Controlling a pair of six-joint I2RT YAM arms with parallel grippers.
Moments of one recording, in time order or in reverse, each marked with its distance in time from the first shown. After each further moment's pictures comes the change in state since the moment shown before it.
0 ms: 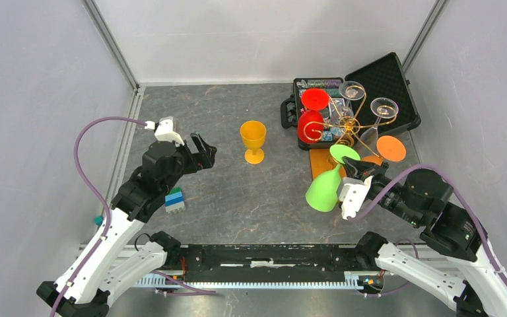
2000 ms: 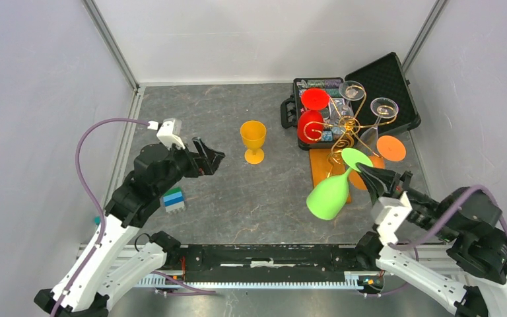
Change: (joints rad) left arm 0.002 -0.044 0.008 0.003 0.196 0.000; right arm -0.001 -0.087 0.095 -0.033 -0.092 0.009
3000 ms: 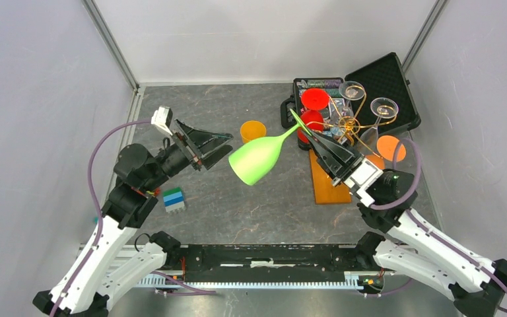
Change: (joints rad) left arm 0.001 -0.018 0.045 0.384 0.424 -0.735; right arm 0.003 0.270 -0.520 1.562 -0.197 0.512
